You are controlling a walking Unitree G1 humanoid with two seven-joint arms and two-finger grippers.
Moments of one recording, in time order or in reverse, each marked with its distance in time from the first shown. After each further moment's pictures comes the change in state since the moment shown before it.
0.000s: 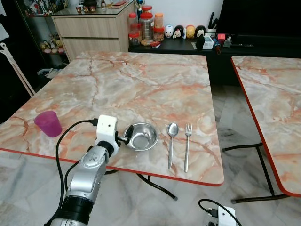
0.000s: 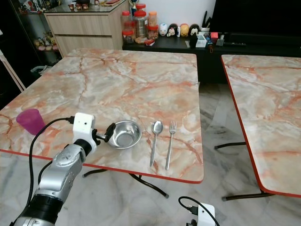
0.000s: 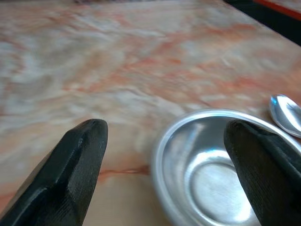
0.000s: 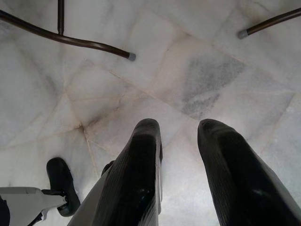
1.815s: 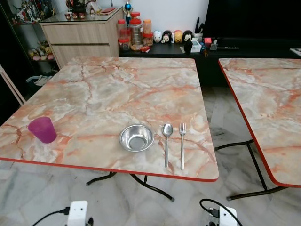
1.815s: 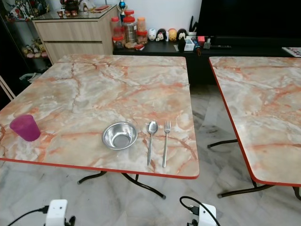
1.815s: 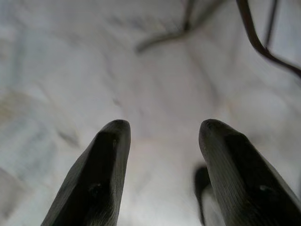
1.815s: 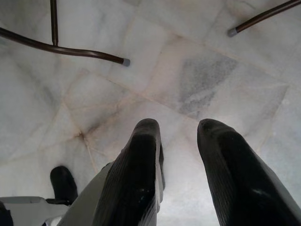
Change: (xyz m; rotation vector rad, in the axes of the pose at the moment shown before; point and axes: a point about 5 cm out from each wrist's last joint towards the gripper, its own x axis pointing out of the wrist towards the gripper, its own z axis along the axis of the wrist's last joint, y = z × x) left arm -0.147 0.040 -0.210 -0.060 0.623 0.522; right arm -0.001 -0.001 -0.002 0.012 -0.008 -0.002
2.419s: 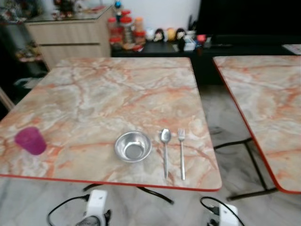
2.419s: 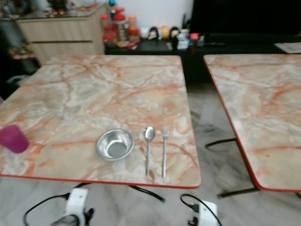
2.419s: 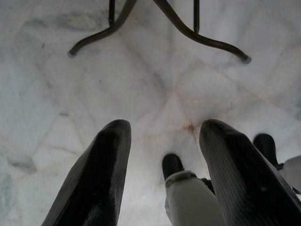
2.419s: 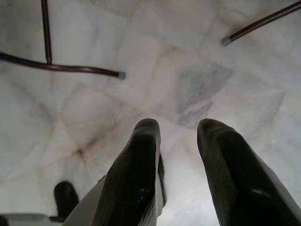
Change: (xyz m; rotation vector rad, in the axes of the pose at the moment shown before) left arm 0.008 -0.063 0.014 0.075 0.148 -0.274; right arm 0.001 -0.006 0.008 -0.003 -0.019 -0.013
